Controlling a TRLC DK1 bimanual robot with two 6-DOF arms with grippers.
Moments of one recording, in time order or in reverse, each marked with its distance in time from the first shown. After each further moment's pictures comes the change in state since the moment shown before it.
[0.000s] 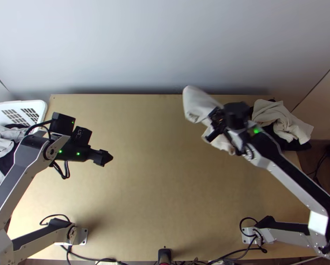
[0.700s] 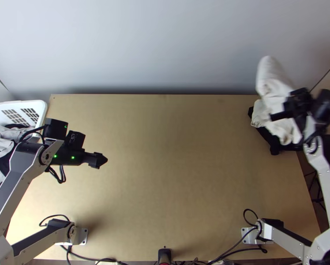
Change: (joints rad) left arm 0.074 -0.056 -0.084 0.019 0.001 0.009; right arm -0.645 -0.159 0.071 -0.011 -0.256 -0.002
